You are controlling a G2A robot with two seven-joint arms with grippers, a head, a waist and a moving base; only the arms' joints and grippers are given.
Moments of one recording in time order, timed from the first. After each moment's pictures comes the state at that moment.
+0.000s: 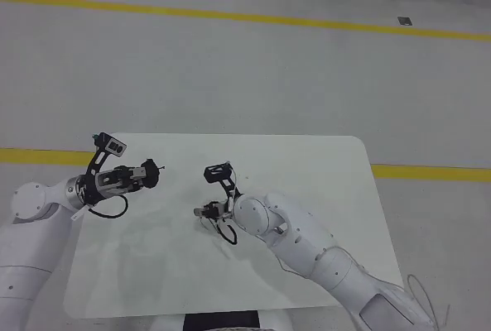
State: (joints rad) left arm 1.33 -1.08 -1.50 -1.35 -0.75 -0.34 -1.39; right arm -1.00 -1.30 0.63 -1.51 -0.71 0.34 0.93
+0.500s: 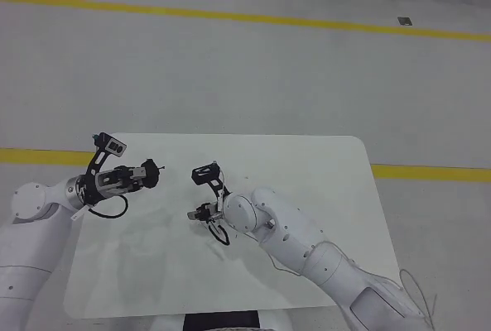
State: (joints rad) left arm 1.33 -1.08 -1.50 -1.35 -0.75 -0.34 -1.39; right arm -0.98 -1.35 0.61 -1.50 -0.77 0.33 1.02
